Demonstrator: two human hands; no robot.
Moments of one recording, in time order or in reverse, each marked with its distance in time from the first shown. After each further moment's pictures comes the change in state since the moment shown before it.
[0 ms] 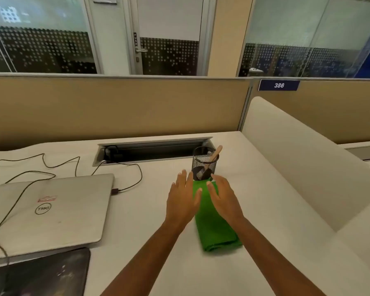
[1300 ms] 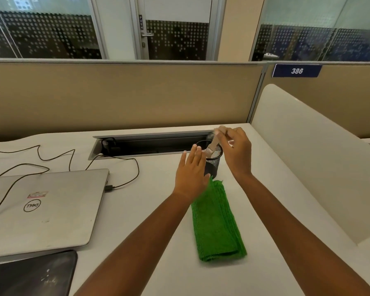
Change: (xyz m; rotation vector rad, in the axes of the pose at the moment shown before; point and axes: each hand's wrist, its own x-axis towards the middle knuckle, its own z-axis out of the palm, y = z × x) left_hand 0.076 0.016 0.005 0.475 -0.051 0.154; right_hand 0.097 -0.027 -0.040 0.138 0.445 -0.308
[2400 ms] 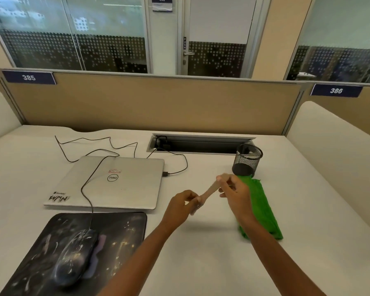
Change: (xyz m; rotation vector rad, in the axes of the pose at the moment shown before) left_hand -0.185 -0.089 -0.011 -1.106 0.079 -0.314; right_hand -0.151 -0.088 0.028 0.479 -0.313 0.381
